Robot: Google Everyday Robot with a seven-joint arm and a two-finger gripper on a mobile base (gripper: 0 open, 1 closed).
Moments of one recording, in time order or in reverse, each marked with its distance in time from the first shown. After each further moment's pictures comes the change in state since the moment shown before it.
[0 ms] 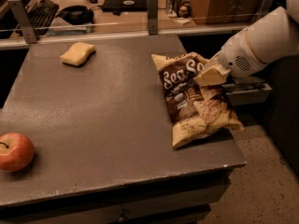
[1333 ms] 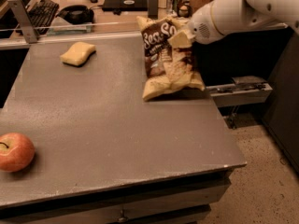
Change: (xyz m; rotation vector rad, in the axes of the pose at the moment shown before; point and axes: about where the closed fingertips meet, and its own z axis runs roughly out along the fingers) arm -0.104 -0.083 0.046 0.115 -0.213 0.027
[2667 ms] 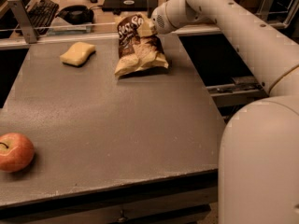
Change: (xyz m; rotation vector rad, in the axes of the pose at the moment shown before) arm -0.061 -0.050 0.144 -0.029 -0.077 0.181
